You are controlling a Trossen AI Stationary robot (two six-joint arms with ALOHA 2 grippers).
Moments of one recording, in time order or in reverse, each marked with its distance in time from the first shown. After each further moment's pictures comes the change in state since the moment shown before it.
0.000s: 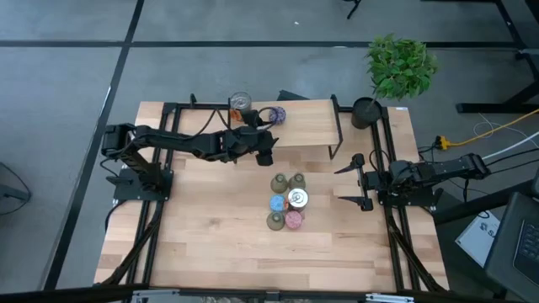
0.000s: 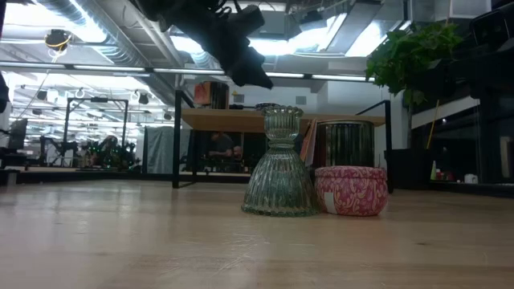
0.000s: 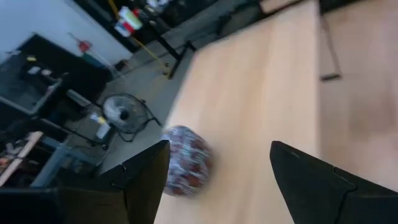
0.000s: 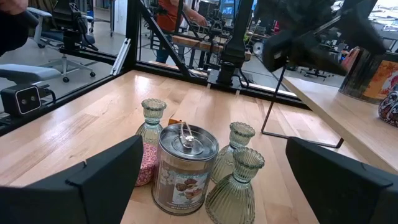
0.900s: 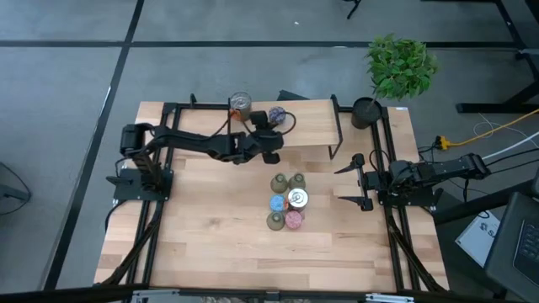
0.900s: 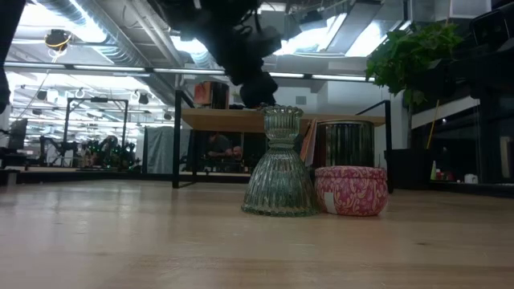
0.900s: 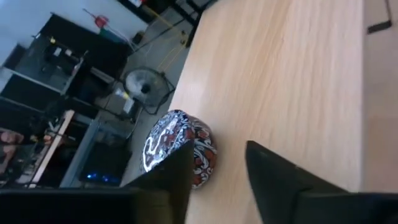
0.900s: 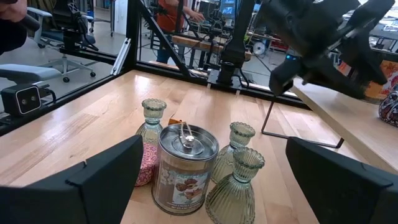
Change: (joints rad) left arm 0.004 0.171 0.135 -0.087 -0.159 0.029; right arm 0.000 0.000 0.000 0.000 0.000 0.000
